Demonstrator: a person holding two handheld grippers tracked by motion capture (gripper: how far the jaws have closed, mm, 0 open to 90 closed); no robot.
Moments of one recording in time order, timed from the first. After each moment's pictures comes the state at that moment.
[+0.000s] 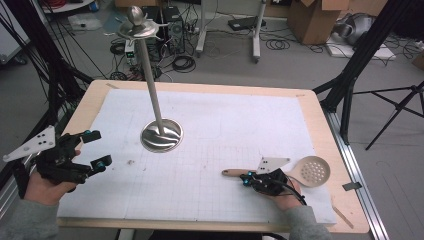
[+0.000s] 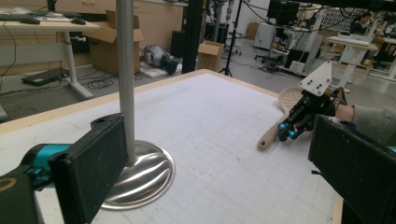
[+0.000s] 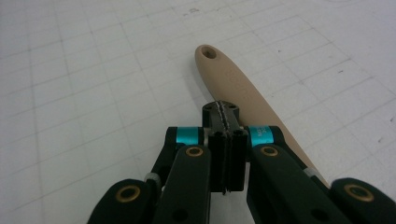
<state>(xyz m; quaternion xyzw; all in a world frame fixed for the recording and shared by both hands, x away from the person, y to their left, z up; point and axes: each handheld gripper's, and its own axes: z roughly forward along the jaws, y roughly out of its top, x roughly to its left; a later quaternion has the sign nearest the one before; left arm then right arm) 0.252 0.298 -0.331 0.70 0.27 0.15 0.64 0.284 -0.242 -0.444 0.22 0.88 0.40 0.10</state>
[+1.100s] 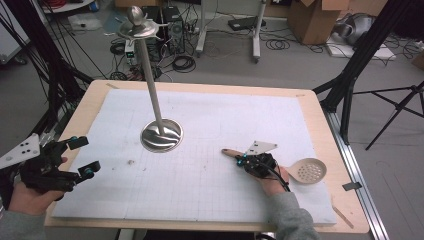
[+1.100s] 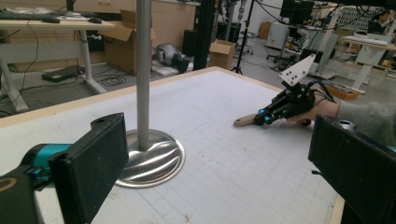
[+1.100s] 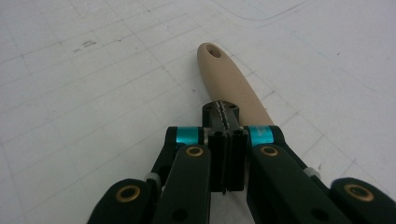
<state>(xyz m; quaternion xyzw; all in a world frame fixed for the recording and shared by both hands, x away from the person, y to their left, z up) 0.233 0.319 -0.332 0.69 0.29 0.17 0.64 0.329 -0.220 -0.449 0.29 0.86 0.39 0.17</state>
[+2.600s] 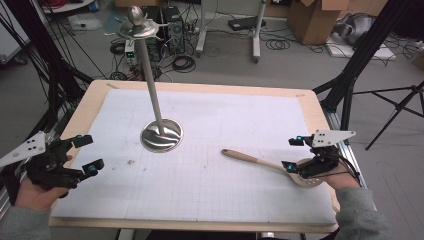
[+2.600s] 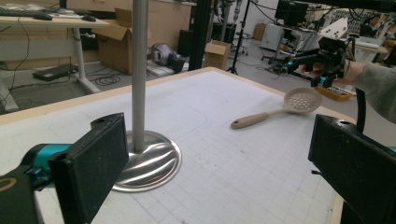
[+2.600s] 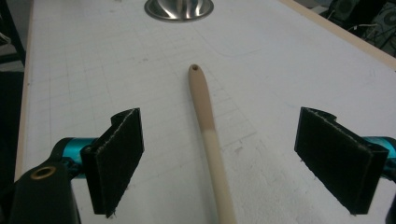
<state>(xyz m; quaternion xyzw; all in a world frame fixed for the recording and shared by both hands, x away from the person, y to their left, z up) 0.243 0.313 -0.337 0.70 0.29 0.16 0.64 0.315 -0.358 -0.363 0.20 0.85 0.46 0.12</state>
